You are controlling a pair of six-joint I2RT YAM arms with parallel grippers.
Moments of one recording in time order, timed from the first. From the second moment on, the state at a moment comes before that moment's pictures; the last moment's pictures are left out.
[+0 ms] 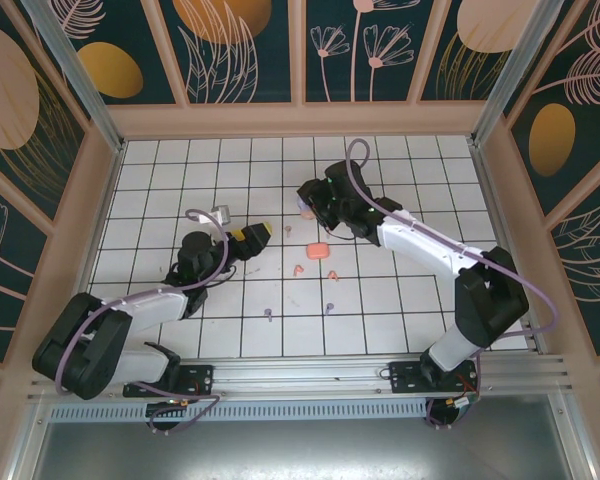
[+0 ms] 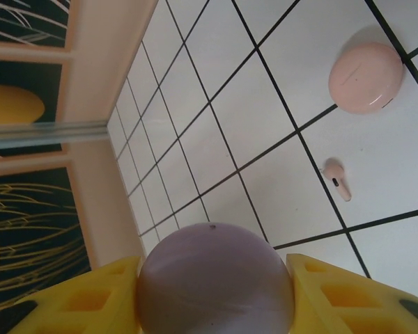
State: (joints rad) left arm -0.48 1.33 0.36 0.80 0.25 -0.82; right arm 0.66 1.58 1.18 -0.21 -0.08 1.36
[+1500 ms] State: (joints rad) left arm -0.58 1.63 0.66 0.95 0.34 -0.76; right arm 0.73 1.55 1.18 -0.19 -0.05 1.49
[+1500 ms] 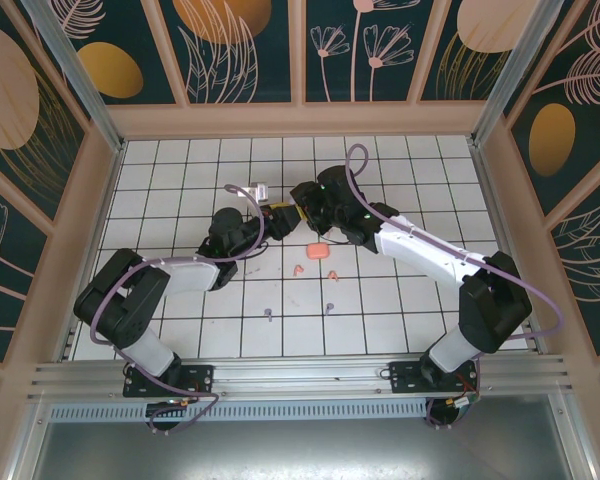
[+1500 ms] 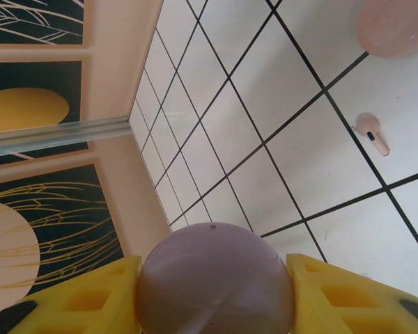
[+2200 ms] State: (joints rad) left arm -0.58 1.62 0.65 0.96 0.33 -0.75; right arm 0.73 1.55 1.18 -0.18 -0.05 1.49
